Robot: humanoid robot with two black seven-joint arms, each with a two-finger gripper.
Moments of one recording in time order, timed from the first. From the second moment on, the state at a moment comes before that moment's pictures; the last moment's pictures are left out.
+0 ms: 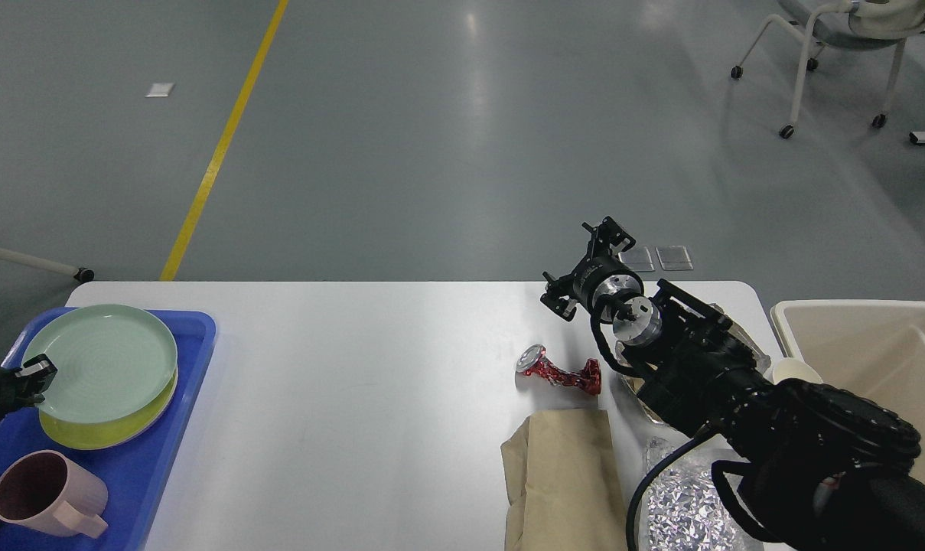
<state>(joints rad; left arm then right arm) -1.17 0.75 0.99 -0.78 0.00 -0.18 0.01 0.95 0.16 0.47 0.12 0.34 0.08 0.04</state>
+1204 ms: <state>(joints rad) -1.17 0.75 0.99 -0.79 0.00 -0.19 0.01 0.95 0.16 0.47 0.12 0.34 0.08 0.04</state>
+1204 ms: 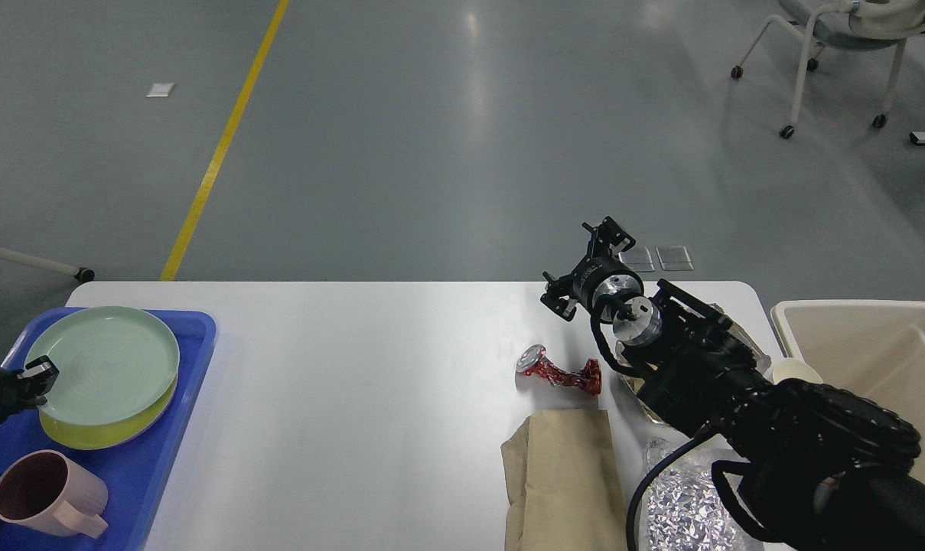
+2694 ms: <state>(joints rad) -1.28 0.79 1.01 -0.80 0.00 -0.41 0.01 0.95 0.16 0.47 0.12 0.34 0.08 0.04</state>
